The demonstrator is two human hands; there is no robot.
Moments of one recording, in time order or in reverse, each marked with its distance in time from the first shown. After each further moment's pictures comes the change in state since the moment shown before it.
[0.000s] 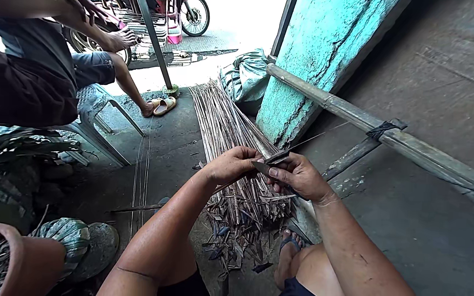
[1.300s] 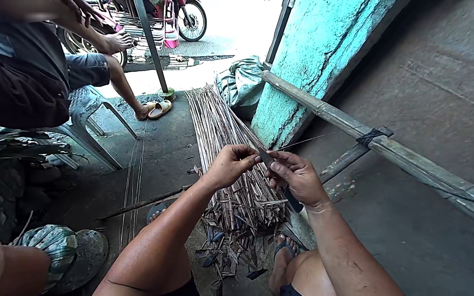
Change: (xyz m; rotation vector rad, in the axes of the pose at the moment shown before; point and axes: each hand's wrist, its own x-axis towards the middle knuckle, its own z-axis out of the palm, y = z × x) left_hand 0.002 0.009 0.013 0.277 0.386 0.186; right_hand 0.000 -0.003 0.006 -0.001 0.230 -0.094
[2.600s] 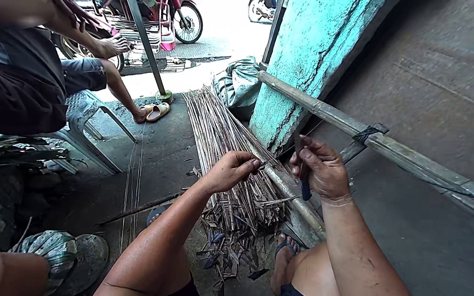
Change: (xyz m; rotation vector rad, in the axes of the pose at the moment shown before) left_hand 0.000 -0.005 -0.001 0.054 -0.224 0.027; right_hand 0.000 -0.018 -0.041 0.041 0.127 -0.263
